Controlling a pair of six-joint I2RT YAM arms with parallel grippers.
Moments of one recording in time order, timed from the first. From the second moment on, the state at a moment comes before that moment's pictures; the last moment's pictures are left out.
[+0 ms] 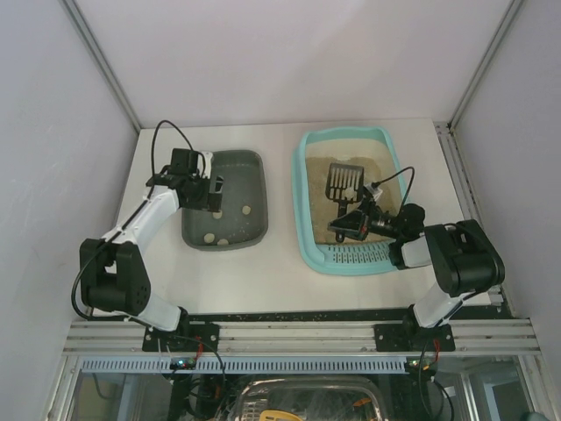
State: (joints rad) left arm -0.15 1.51 1.13 -0.61 -0.05 0.02; right arm 0.11 1.64 0.36 1.36 -1.13 1.53
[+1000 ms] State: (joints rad) left arm 0.09 1.45 1.28 -0.67 0.32 -0.08; right arm 0.44 1.50 1.09 -0.15 -0.93 0.75
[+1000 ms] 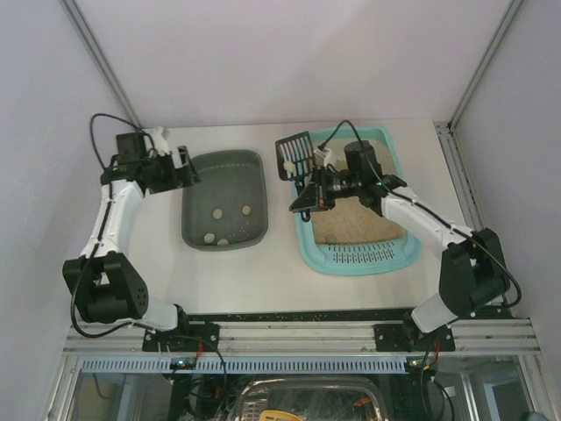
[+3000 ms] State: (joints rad) left arm -0.56 1.51 1.32 -0.49 -0.18 -0.38; right arm 0.41 1.13 1.38 -0.81 0.11 0.75
